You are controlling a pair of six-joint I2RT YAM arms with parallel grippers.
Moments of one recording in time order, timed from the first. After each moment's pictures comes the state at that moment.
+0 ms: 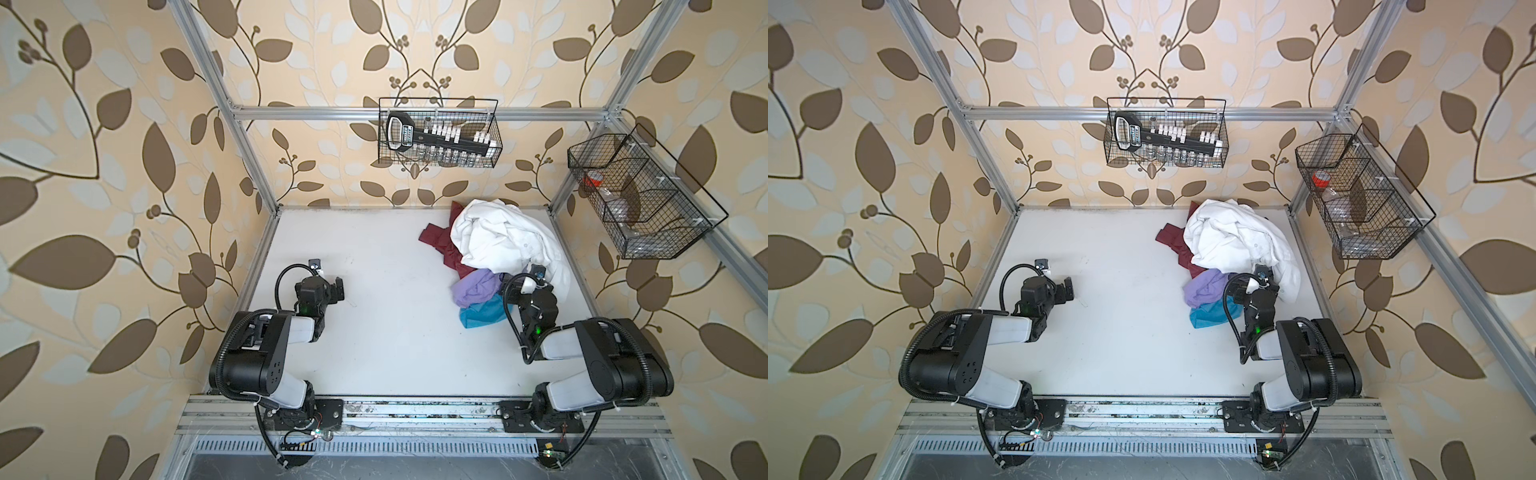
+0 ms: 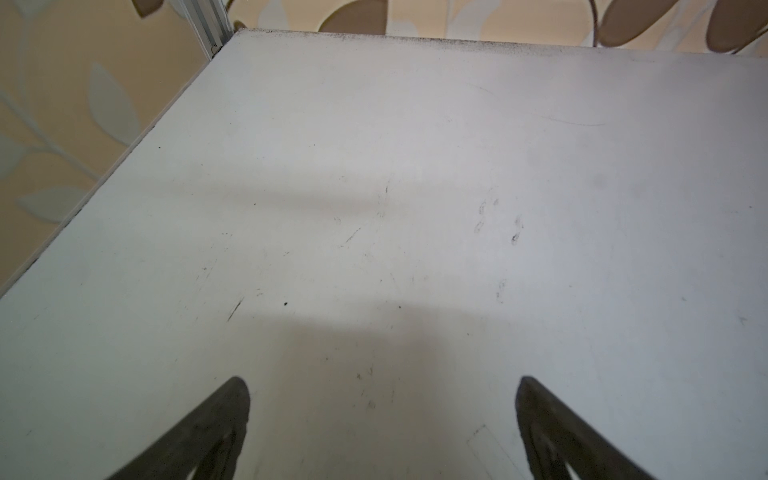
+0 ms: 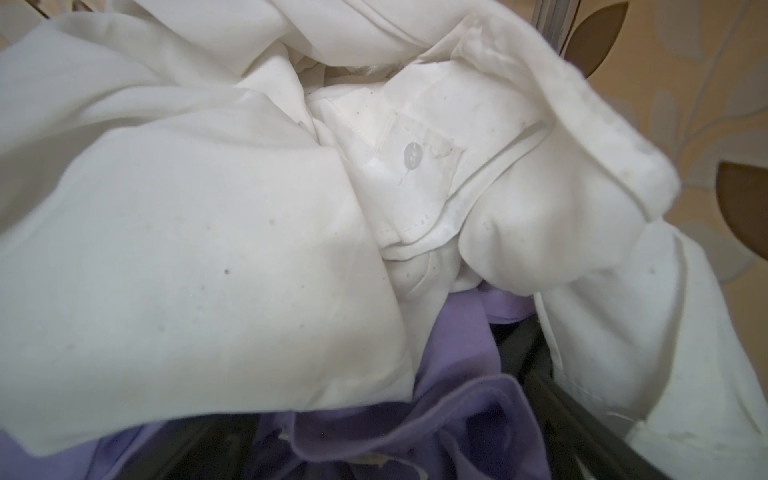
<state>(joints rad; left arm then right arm) -0.04 1.50 0.36 0.64 -0.16 -0.11 0.02 1.50 0.20 1.10 0.23 0.04</state>
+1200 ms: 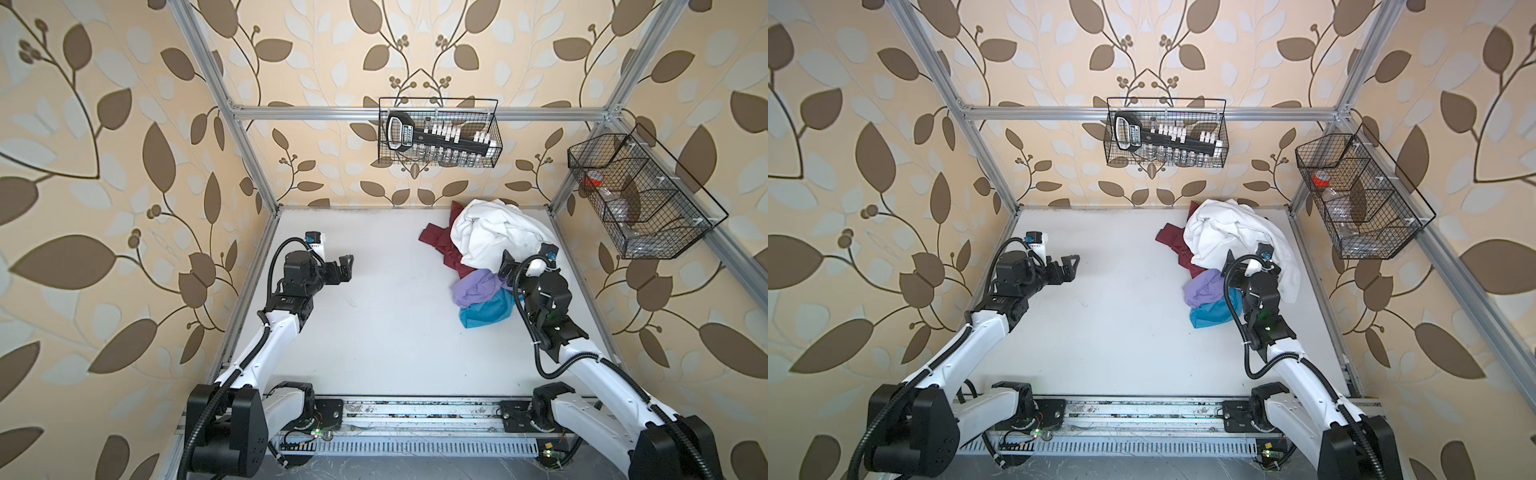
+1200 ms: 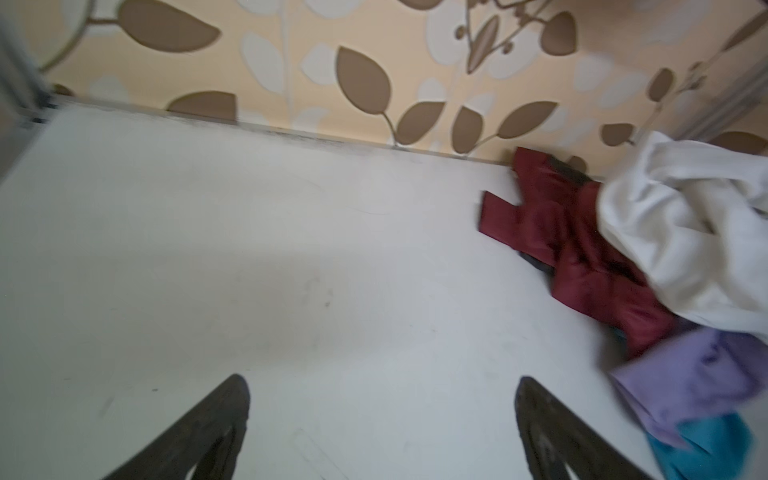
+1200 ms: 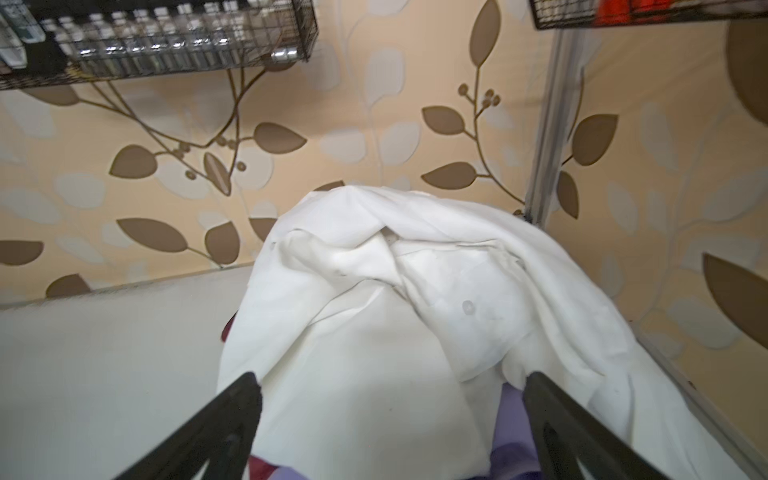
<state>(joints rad) -0.04 1.08 0.66 0.01 0.34 -0.24 0.23 0.96 0.51 0.27 0.34 0.17</state>
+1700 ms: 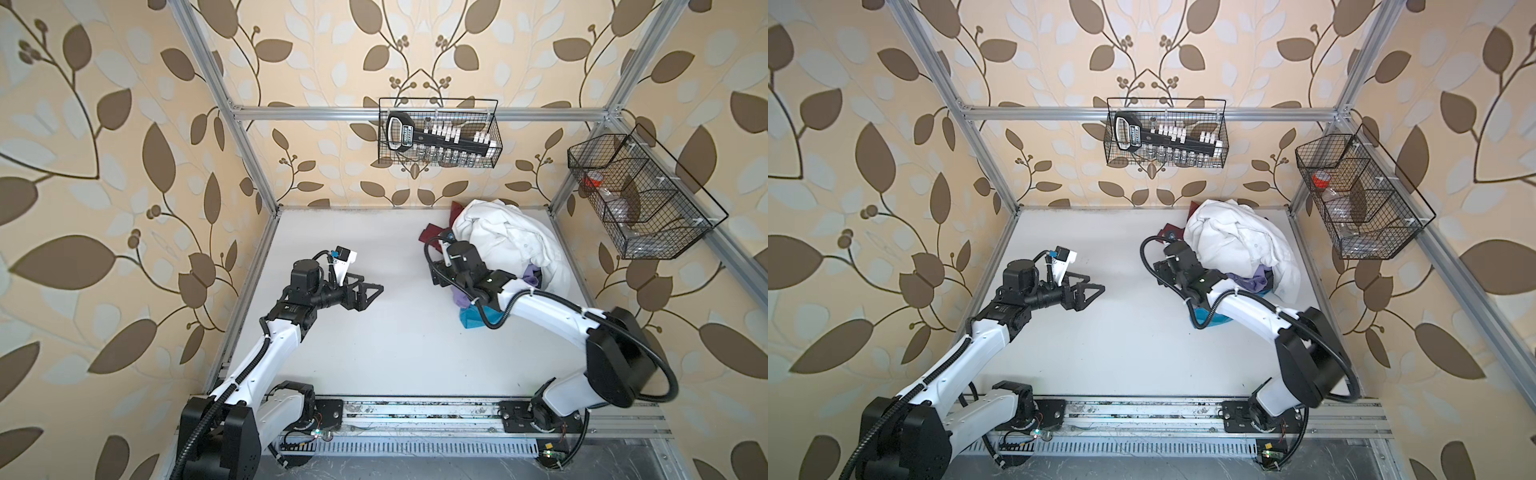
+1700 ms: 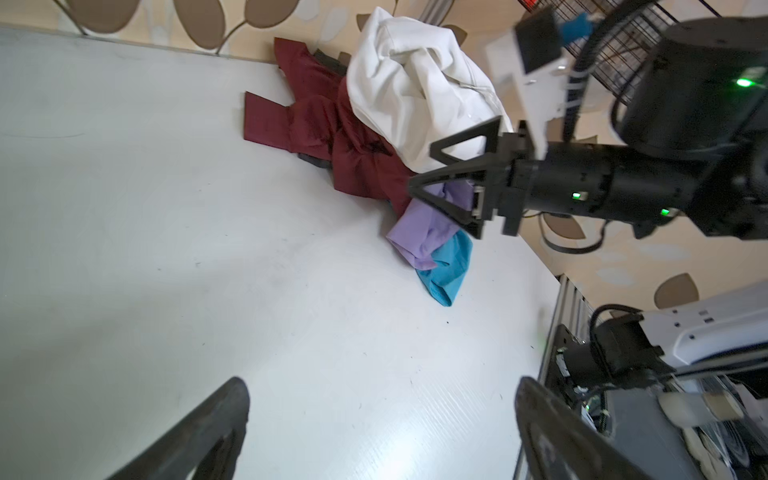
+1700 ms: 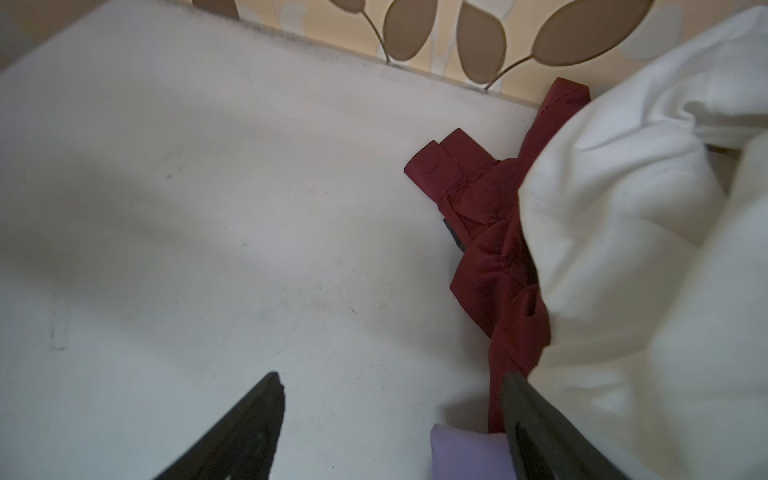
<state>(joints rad) -0.12 1.03 0.61 -0.09 0.84 -0.16 0.63 1.60 1.08 -0.20 0.32 0.16</state>
